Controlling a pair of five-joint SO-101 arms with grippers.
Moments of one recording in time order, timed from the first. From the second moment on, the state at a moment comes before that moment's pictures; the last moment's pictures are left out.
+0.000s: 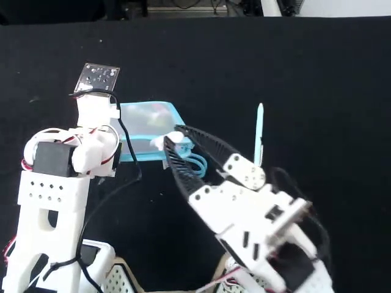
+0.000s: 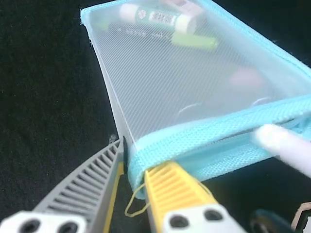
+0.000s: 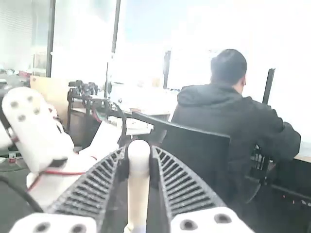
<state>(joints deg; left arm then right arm) 3.7 -41.4 21.3 88.7 -4.0 -41.2 -94.0 65.5 22.9 4.6</state>
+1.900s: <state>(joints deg) 3.7 -41.4 21.3 88.7 -4.1 3.6 -16.8 29.8 54.5 -1.6</state>
